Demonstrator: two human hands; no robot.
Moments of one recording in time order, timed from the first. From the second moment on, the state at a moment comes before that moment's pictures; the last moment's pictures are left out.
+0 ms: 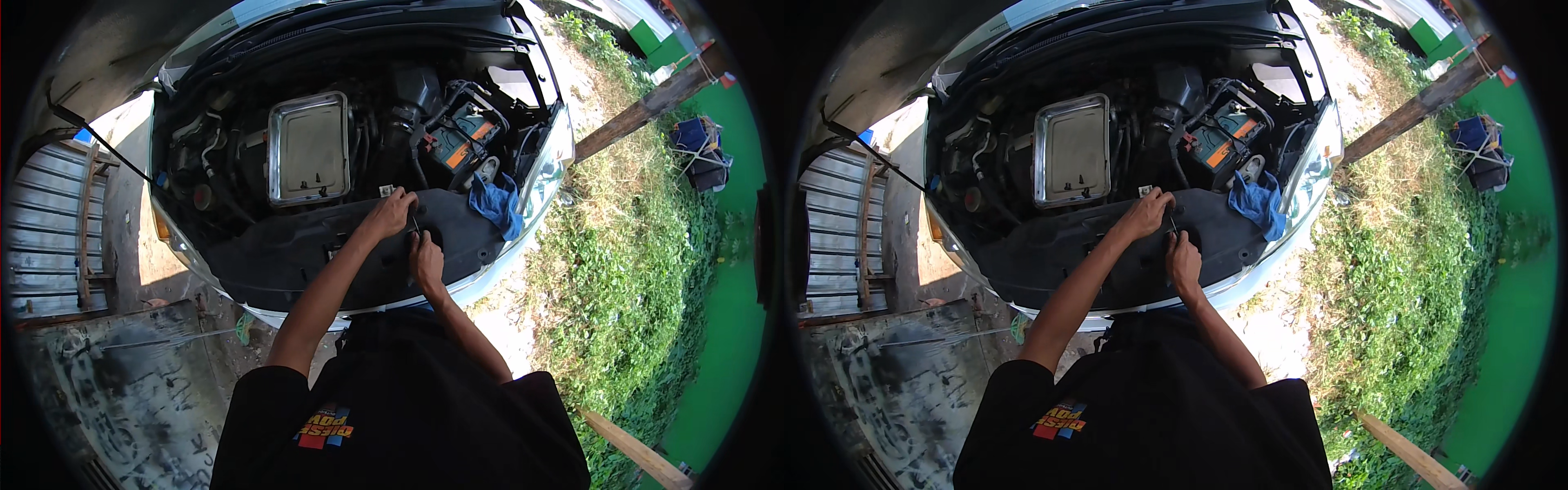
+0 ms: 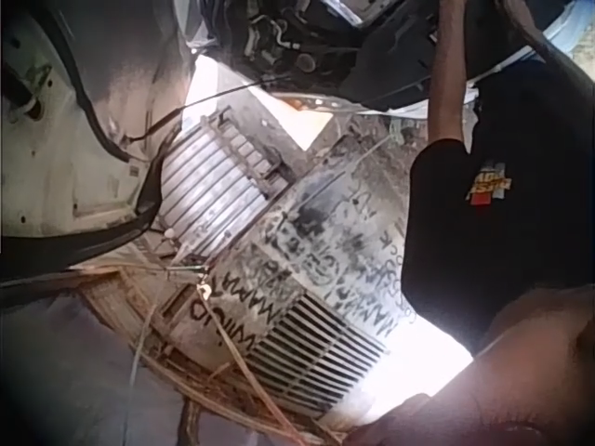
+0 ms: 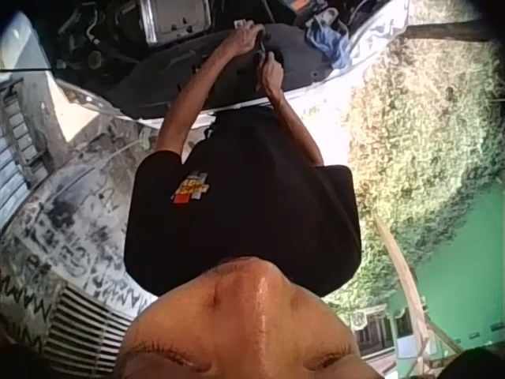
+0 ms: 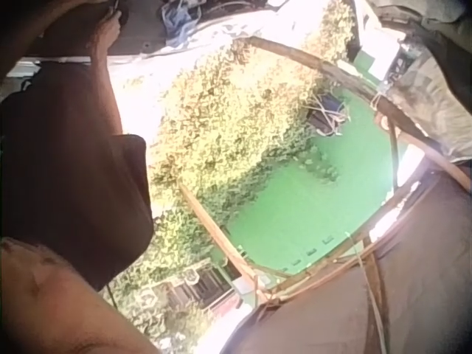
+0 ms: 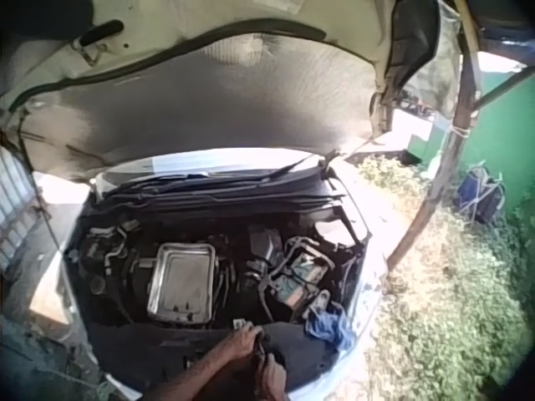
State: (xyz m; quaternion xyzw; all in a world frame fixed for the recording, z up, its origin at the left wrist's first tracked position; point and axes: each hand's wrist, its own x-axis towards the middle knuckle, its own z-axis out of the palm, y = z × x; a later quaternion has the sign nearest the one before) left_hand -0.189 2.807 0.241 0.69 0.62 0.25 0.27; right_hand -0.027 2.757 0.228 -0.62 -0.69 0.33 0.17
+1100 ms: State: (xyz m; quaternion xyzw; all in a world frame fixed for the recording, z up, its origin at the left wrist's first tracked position) left_hand -0.171 2.851 0.241 0.74 0.62 0.03 0.25; right_hand -0.031 2.776 0.208 -0.64 -0.73 0.20 0.10
